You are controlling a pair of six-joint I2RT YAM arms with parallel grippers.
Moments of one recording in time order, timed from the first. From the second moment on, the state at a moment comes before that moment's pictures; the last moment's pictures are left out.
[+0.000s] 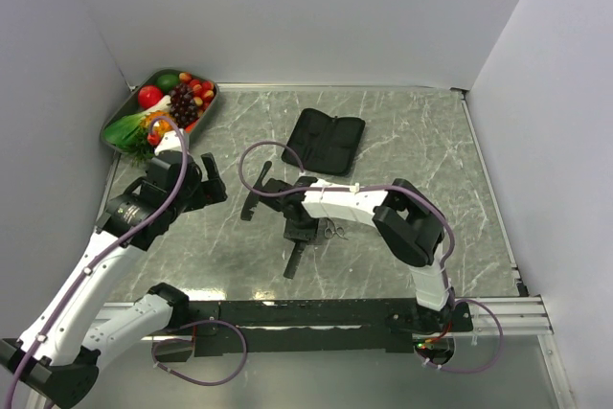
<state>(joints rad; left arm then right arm) -0.47 0.87 1.05 -0.88 -0.31 -0.59 1.00 1.99 1.40 -0.88 0.25 1.19</state>
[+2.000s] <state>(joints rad) -0.47 0.98 1.03 -0.74 -0.25 -0.69 1.19 1.63 1.03 -0.78 0.07 0.74</state>
